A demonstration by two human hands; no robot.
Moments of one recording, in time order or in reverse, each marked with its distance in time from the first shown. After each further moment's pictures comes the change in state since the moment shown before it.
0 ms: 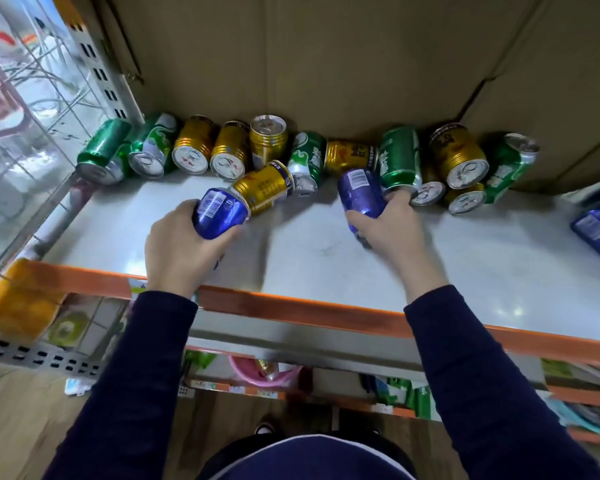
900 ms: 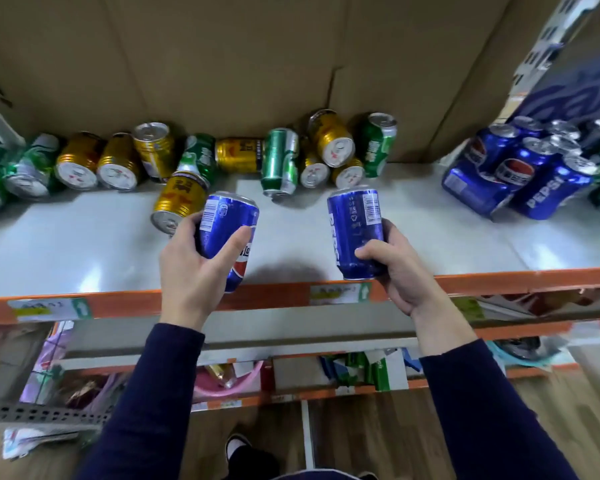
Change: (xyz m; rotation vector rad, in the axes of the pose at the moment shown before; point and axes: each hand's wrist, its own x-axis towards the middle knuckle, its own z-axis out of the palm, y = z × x) left_hand -0.091 0.120 0.061 -0.508 -0.102 0.035; right_hand -0.084 0.117 -0.125 0.895 -0.286 0.005
